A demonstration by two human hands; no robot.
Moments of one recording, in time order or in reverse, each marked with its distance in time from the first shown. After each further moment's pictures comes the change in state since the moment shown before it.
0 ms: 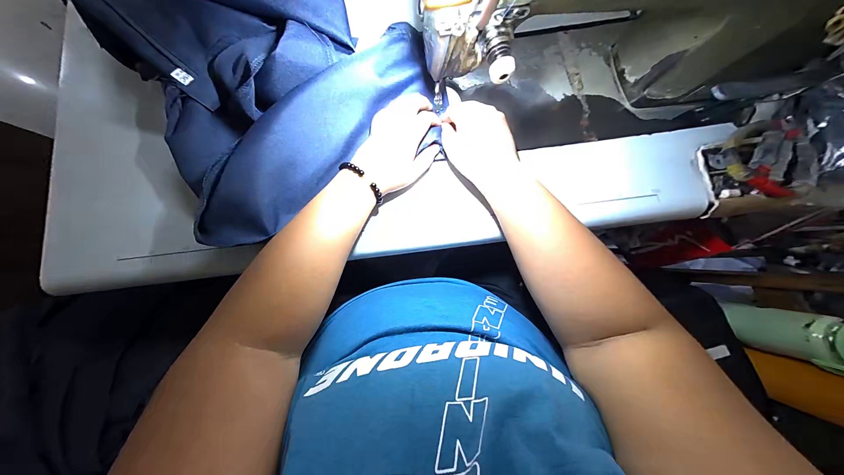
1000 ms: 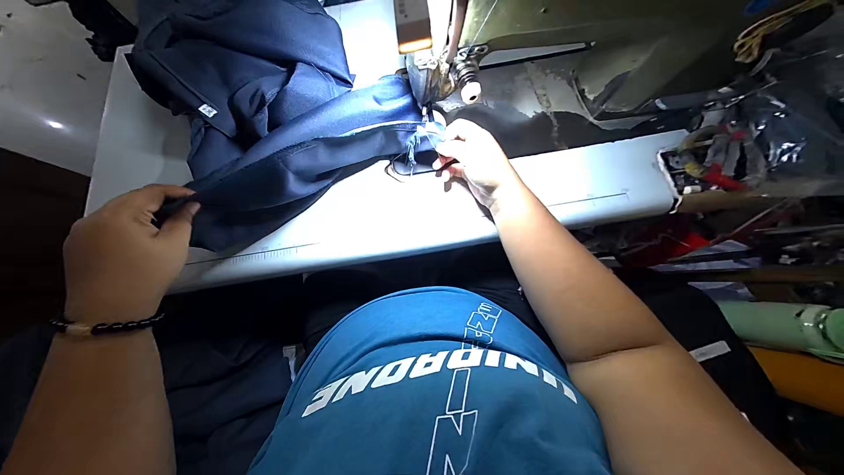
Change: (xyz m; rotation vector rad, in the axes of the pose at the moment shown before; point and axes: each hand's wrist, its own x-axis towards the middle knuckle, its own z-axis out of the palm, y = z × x) left_hand -0.233 -0.033 -0.151 0.168 0.327 -0.666; right_hand -0.028 0.007 -0.011 1.121 -0.064 0.177
